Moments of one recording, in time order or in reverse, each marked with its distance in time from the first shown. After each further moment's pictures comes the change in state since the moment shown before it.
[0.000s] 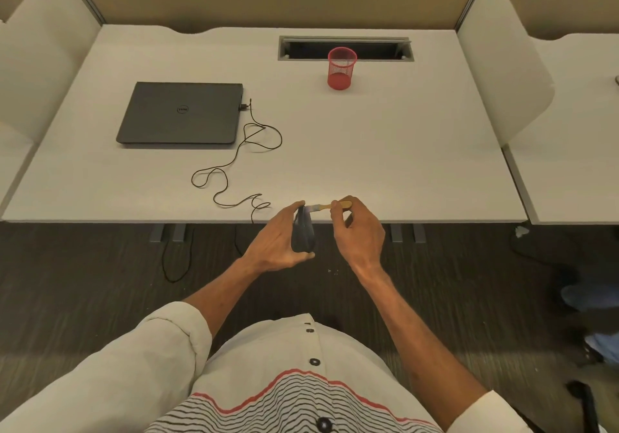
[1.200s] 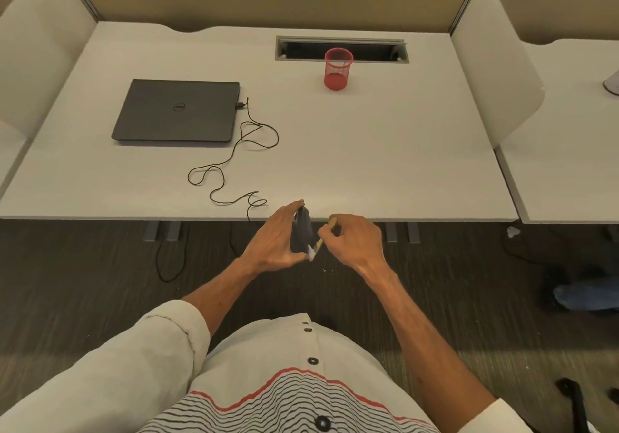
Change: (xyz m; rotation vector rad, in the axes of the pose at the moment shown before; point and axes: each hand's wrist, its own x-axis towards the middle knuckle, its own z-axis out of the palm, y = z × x) left_hand -0.006 0.006 0.004 0.027 0.017 0.031; right_hand -0.003 0.007 -0.016 -0.280 -0.338 -0.121
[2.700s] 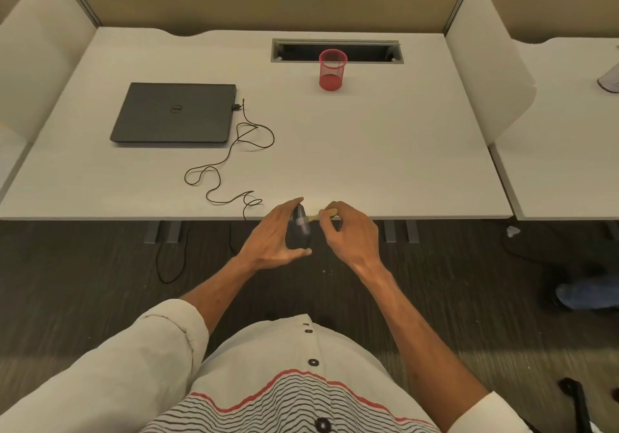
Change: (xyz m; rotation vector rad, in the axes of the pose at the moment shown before) left_hand -0.002 0.011 0.001 0.019 0.004 -0.001; right_hand -0.008 0.002 -0.010 0.166 0.159 -0.030
